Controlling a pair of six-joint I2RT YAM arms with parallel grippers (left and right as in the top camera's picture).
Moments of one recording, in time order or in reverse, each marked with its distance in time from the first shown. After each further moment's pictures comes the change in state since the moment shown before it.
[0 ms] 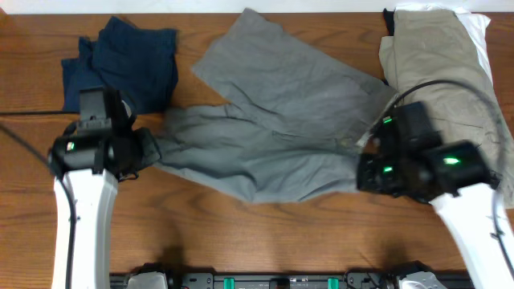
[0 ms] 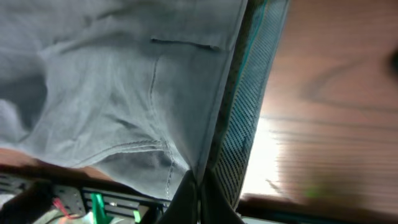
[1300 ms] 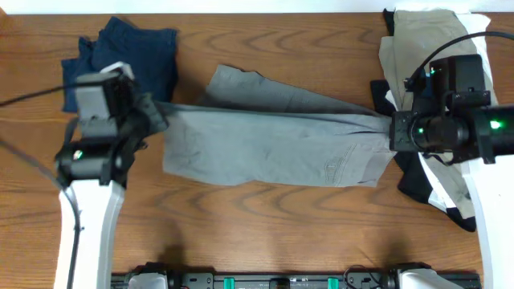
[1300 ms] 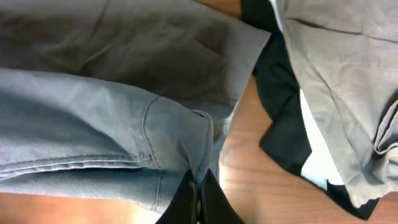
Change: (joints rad) left arm -0.083 -0.033 -0.003 0.398 0.057 -0.055; right arm -0.176 0.153 0.310 -0.018 0.187 -0.255
